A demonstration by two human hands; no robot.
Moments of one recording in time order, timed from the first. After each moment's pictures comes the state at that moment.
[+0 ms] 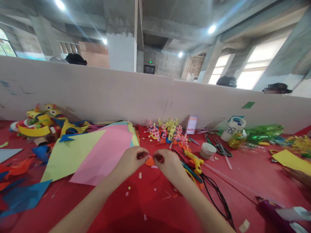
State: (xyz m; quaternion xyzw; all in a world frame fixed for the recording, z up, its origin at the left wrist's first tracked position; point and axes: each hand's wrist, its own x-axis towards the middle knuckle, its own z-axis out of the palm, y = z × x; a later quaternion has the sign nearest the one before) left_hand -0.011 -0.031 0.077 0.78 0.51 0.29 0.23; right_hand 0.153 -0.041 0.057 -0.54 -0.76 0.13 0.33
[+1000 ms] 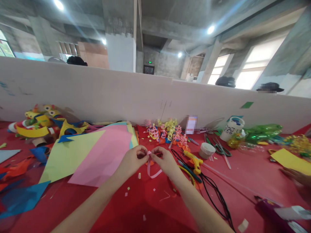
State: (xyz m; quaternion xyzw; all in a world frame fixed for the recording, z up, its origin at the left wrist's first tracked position) left_hand -0.002 -0.025 0.059 0.68 0.47 0.38 0.41; right_hand 0.148 -0.012 0.020 -0.46 -0.62 0.40 0.49
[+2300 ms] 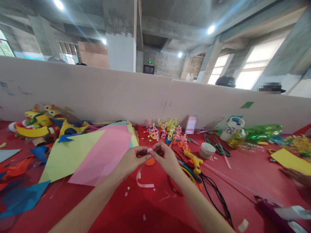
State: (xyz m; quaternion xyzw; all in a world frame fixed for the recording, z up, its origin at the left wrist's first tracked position) left_hand -0.004 -0.029 0.070 0.64 0.43 0.39 0.50; right_hand 0.149 -0.019 0.040 -0.40 -0.64 0.39 0.52
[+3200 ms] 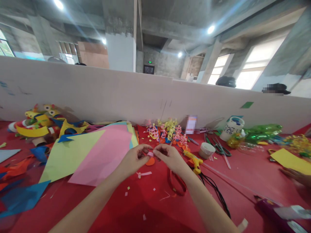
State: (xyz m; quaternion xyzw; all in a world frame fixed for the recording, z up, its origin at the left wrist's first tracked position) left_hand -0.001 -0.027 0.067 0.71 0.42 0.38 0.42; right_hand 0.166 -0.023 0.059 -0.42 -0.67 0.43 0.43
